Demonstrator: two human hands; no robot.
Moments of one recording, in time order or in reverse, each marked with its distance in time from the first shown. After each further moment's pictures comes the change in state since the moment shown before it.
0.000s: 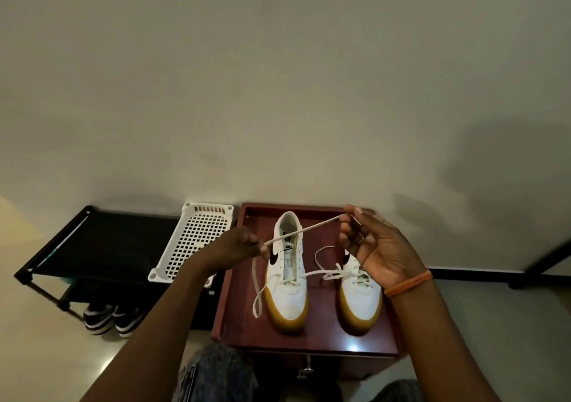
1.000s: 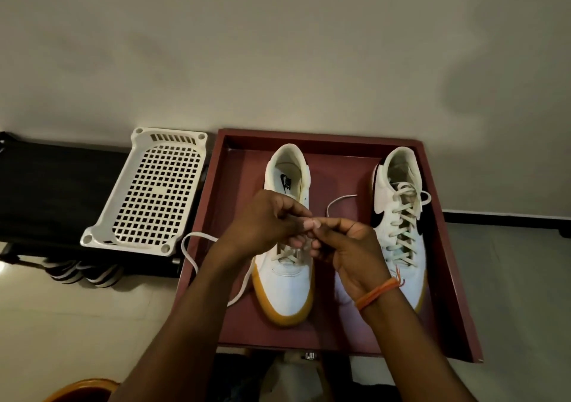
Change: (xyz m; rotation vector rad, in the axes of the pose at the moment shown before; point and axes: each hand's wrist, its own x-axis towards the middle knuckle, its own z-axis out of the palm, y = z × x) left_hand 0.122 -0.045 0.108 -0.540 0.001 -0.161; right_hand 0.114 0.164 -0.087 -0.260 0.175 0.151
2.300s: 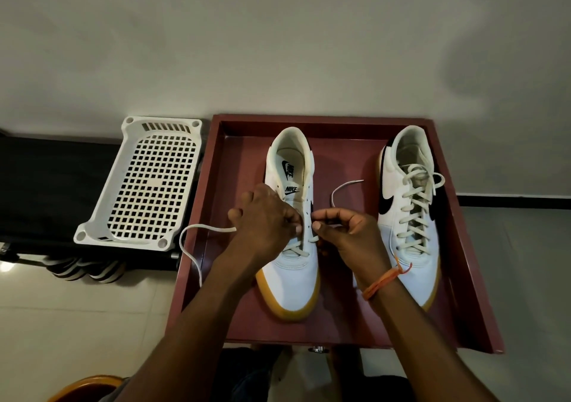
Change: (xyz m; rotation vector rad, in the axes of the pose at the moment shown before) left_hand 0.024 -0.052 0.010 0.819 0.215 -0.027; right_hand 0.021 0.026 -0.022 -0.392 0.042 -0.110
